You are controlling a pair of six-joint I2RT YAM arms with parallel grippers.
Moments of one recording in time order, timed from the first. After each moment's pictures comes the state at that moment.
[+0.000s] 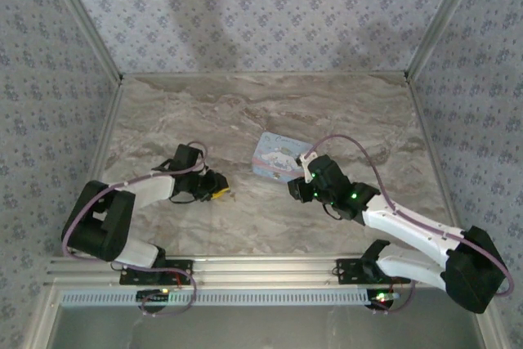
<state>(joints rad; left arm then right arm) -0.37 1.45 0.58 -0.20 0.54 -0.84 0.77 1.05 0.58 -0.26 0.03 0.33</state>
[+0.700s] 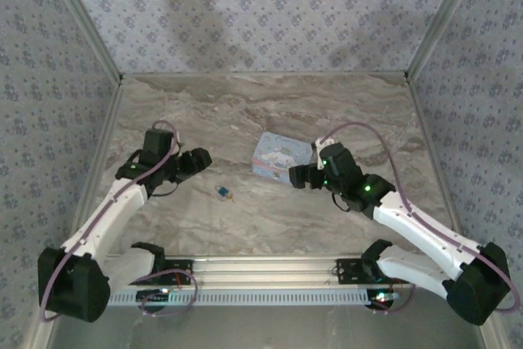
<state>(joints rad) -0.26 1.05 0.77 -0.57 0.29 -0.68 0.66 0.97 0.73 -0.46 0.13 0.37</state>
